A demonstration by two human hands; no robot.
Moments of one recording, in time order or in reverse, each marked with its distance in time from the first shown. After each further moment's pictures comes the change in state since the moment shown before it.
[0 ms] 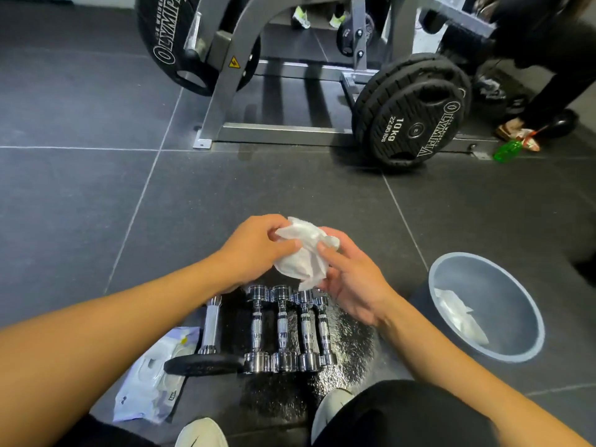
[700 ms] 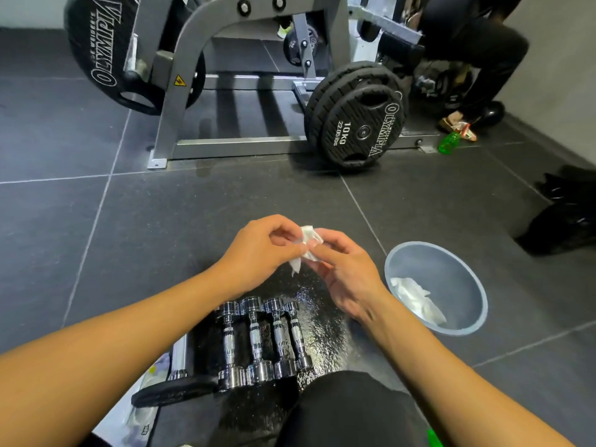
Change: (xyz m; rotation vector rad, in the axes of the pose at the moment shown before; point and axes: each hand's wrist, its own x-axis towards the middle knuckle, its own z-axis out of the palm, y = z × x) left_hand 0.014 0.056 0.046 -0.176 -0.066 0.100; right_hand -0.034 -0.039 -0.023 0.112 0.309 -0.181
